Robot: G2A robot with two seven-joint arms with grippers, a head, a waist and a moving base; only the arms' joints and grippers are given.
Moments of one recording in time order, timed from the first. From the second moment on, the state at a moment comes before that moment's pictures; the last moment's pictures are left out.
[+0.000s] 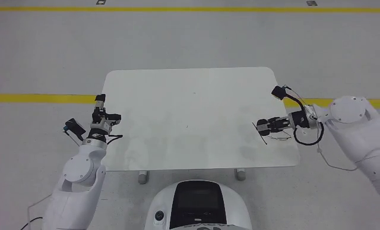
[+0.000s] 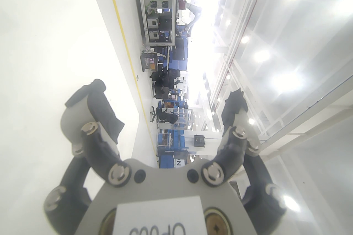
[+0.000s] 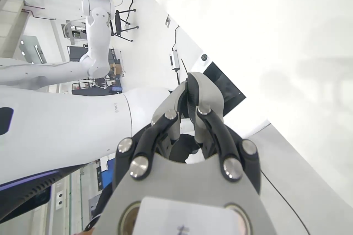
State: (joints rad) left arm 1.73 -1.15 -1.60 -1.80 -0.42 0.00 0.00; right arm -0.98 -0.69 1.03 -1.37 0.36 -0.34 1.39
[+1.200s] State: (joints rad) left arm 1.73 -1.15 -1.60 -1.80 -0.42 0.00 0.00; right arm -0.83 -0.78 0.83 -1.24 0.70 -0.34 1.37
